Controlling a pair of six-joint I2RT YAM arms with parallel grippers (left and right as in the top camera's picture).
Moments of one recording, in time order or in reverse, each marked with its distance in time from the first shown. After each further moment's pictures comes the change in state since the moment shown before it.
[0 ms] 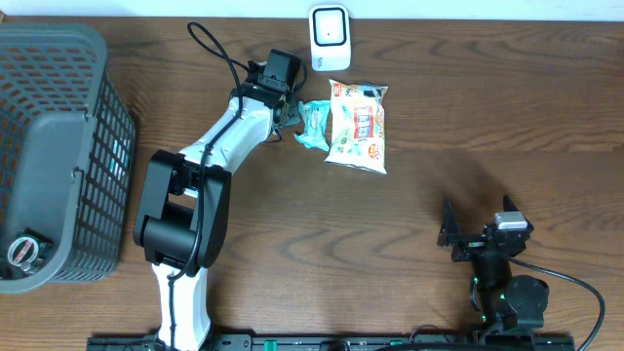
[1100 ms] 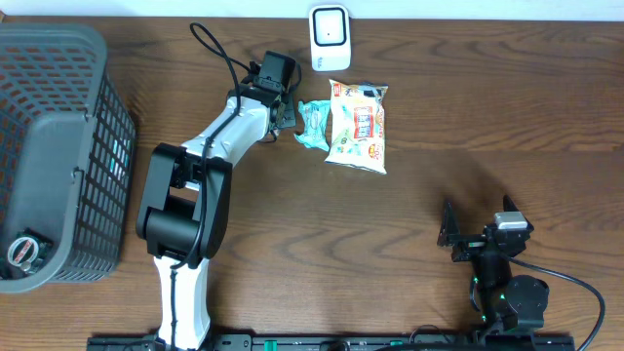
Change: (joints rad) left arm 0.026 0.047 0.000 0.040 0.029 0.110; right arm 0.000 0.000 0.000 0.000 0.000 0.000
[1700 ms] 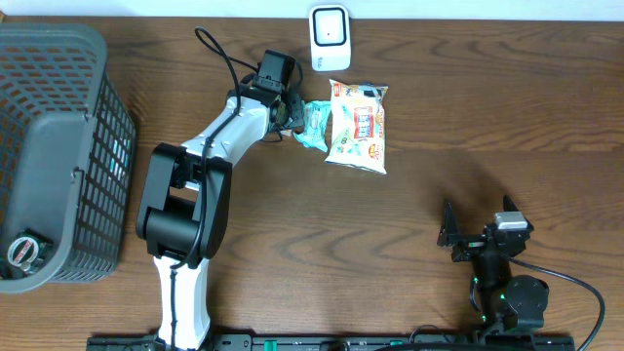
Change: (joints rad) left arm 0.001 -0.002 0.000 0.033 0.202 -0.001; right arm 0.000 0.000 0.000 0.000 0.000 0.000
